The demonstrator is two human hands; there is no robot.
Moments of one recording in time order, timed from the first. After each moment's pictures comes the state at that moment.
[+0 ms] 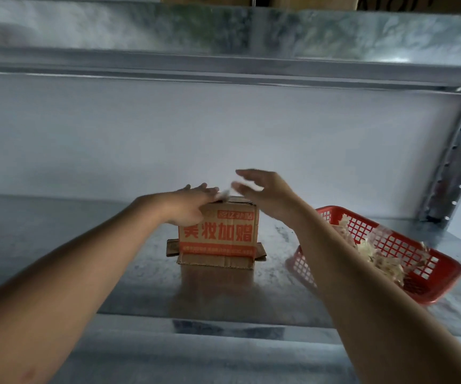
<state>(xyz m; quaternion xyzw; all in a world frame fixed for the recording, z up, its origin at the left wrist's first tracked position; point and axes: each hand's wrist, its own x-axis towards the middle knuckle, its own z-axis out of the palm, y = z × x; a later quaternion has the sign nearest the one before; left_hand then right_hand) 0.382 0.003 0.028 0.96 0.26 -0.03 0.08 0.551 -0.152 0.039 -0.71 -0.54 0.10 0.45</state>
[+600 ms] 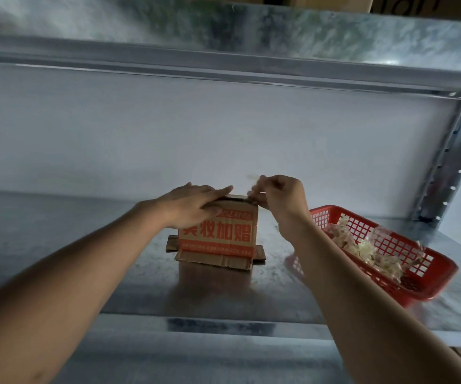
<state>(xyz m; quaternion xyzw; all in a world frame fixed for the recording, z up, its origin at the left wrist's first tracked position) 0.374 0.011 0.014 0.98 0.20 0.06 0.05 0.540 -0.154 0.020 -0.63 -0.33 0.15 0.69</state>
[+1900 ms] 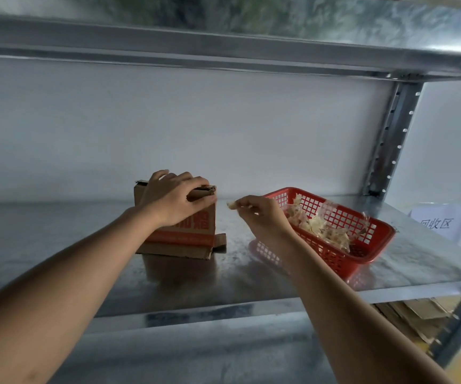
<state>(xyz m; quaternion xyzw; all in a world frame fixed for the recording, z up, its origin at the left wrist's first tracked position) 0.427 -0.029 -0.003 0.95 0.21 0.22 -0.04 0.577 -0.210 -0.046 -0.71 -0.46 0.04 0.53</state>
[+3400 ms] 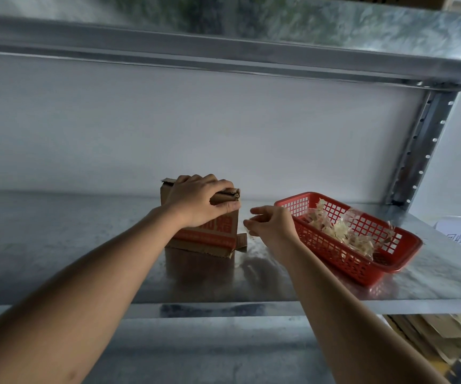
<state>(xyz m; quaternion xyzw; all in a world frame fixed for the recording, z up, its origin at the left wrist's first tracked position) 0.411 -0.039 -0.001 0.96 0.22 0.18 -0.01 0.554 -0.189 -0.056 -0.74 -0.31 0.14 0.58</state>
